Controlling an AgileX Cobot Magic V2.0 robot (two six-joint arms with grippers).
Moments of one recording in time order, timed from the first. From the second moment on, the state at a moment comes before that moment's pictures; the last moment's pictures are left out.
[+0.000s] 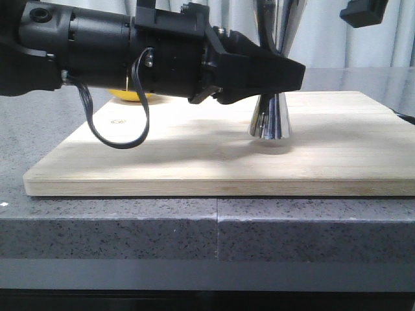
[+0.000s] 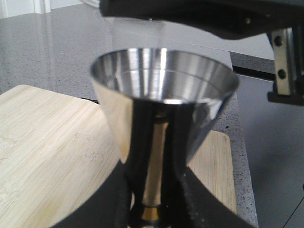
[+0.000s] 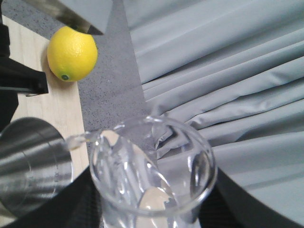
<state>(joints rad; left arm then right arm) -0.62 1.82 -0.97 1.10 -0.93 -0.81 0.44 1.13 -0.76 -0.67 -0.24 -0.53</state>
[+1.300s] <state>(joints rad) -0.62 1.82 -0.97 1.10 -0.93 -0.81 0.44 1.13 -0.76 -0.76 -0.21 -0.53</state>
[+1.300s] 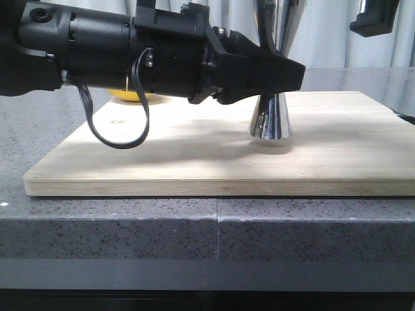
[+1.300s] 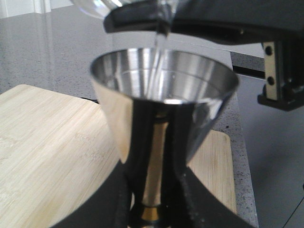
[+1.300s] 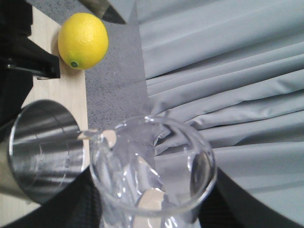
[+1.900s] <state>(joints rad) -0.62 1.82 -0.97 1.10 -0.93 -0.81 0.44 1.13 -0.77 -0.81 -0.20 -0.53</state>
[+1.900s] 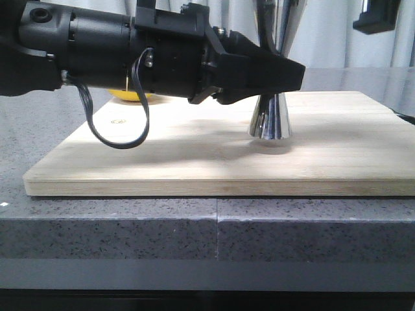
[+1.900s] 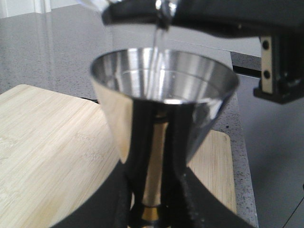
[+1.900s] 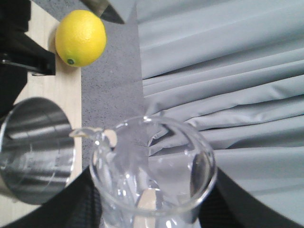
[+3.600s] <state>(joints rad) -0.62 1.82 -0.97 1.10 -0.91 -0.81 0.44 1.13 -0.80 -0.98 -0.15 -0.53</state>
